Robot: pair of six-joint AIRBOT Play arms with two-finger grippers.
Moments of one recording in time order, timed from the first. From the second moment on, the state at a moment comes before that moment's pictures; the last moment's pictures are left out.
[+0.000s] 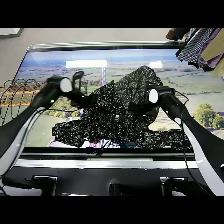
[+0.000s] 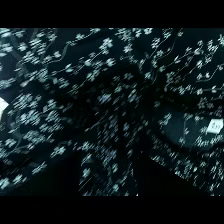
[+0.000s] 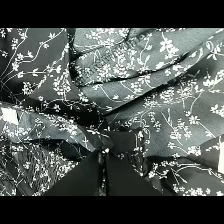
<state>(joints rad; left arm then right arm) -0.43 -1.64 1.54 1.34 -1.18 -1.89 0.36 -1.43 1.23 -1.40 1.13 2.01</state>
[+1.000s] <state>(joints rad) -0.44 -1.78 1.82 1.34 -1.30 -1.92 0.36 -1.30 1.36 -1.51 1.21 1.98</state>
